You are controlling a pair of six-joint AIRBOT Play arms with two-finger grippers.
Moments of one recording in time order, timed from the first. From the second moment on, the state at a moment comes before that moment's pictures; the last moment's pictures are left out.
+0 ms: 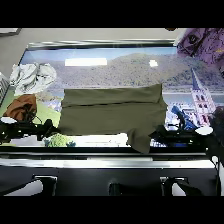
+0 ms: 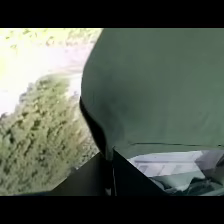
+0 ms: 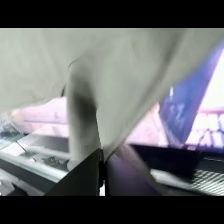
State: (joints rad) left arm 0.40 -1.28 0.70 0.85 -1.17 -1.35; right arm -0.29 -1.03 0.50 -0.70 1.20 1.32
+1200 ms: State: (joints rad) left arm 0.29 -1.02 0.77 1.01 -1.05 -1.61; right arm -0.29 -0.88 0.77 -0.91 1.34 1.49
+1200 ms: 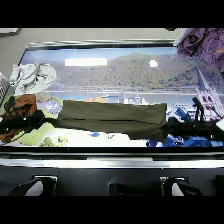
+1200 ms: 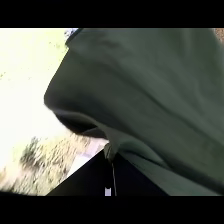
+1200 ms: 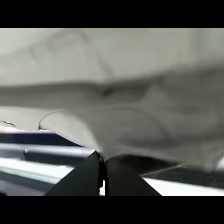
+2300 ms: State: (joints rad) left arm 0.14 -1.66 1.28 1.06 -0.95 -1.58; right arm -0.18 -1.51 1.08 -0.91 0.96 1.40
